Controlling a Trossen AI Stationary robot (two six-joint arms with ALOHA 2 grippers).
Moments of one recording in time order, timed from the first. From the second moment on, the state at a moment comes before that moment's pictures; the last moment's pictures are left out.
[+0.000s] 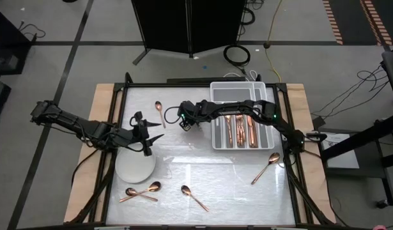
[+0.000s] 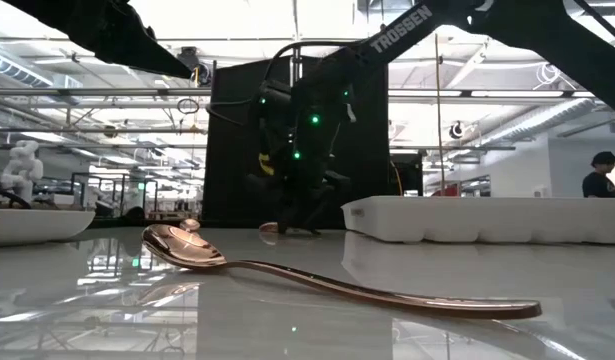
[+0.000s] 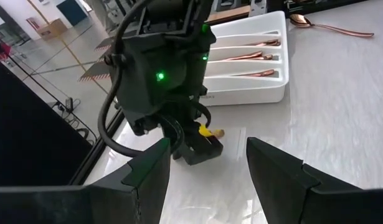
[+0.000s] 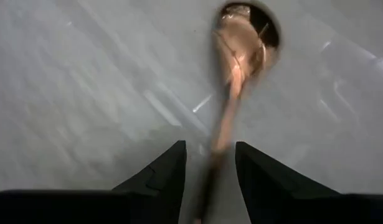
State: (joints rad) left arm -0.32 0.81 0.55 -0.20 -0.65 0.06; right arm -0.23 2.32 1.76 -0.58 0.33 0.49
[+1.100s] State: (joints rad) left arm -0.32 0.59 0.30 0.15 -0.58 0.28; right arm -0.11 2.05 1.67 -0.52 0.23 0.41
